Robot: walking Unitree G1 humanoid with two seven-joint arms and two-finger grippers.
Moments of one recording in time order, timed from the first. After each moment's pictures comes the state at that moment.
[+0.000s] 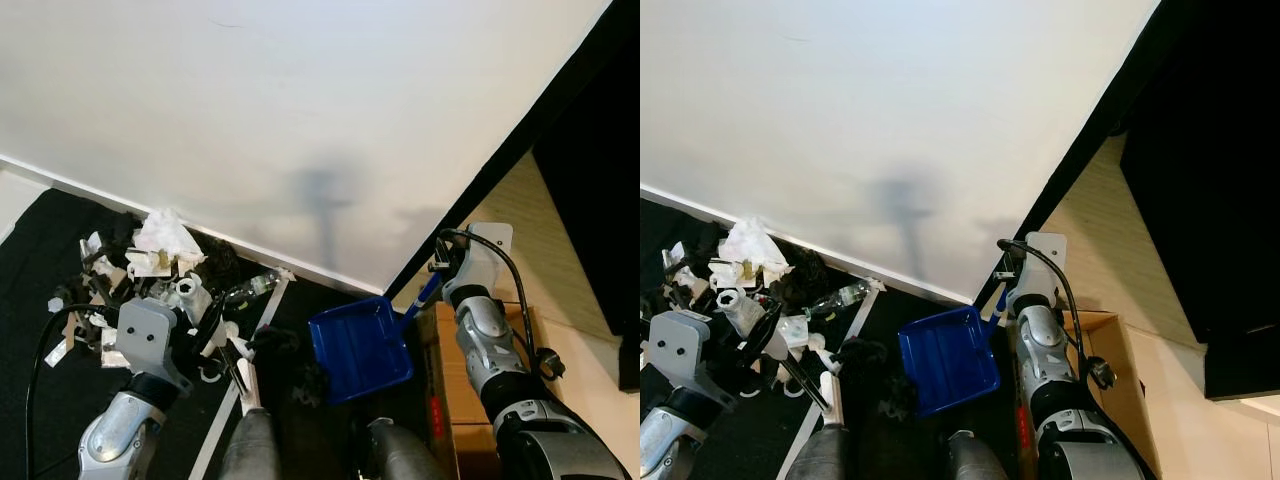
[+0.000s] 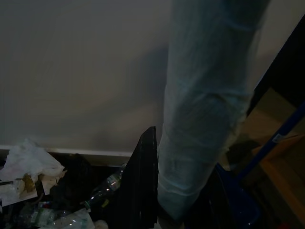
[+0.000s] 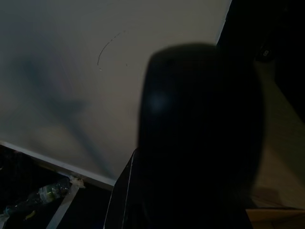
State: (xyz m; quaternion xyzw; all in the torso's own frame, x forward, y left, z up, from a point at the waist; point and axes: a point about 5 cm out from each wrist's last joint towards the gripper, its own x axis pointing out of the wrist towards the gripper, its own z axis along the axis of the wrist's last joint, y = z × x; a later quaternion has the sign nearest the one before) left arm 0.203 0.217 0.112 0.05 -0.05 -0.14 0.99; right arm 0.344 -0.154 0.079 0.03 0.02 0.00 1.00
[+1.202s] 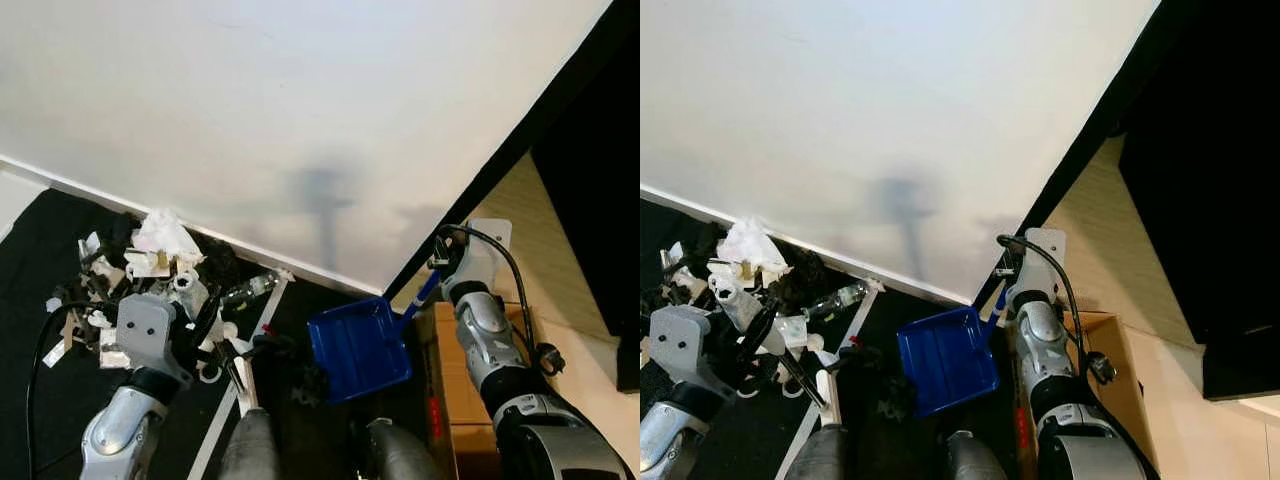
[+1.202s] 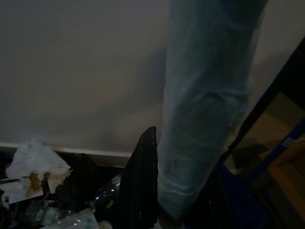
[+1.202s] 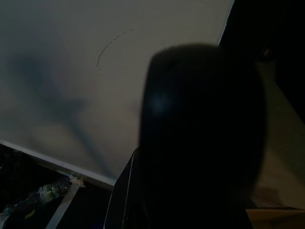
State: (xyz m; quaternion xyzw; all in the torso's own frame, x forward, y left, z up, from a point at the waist) left arm 0.210 0.222 0.111 0.05 -0.05 -0.11 0.99; right arm 0.347 -0.155 0.082 0.03 0.02 0.00 1.00
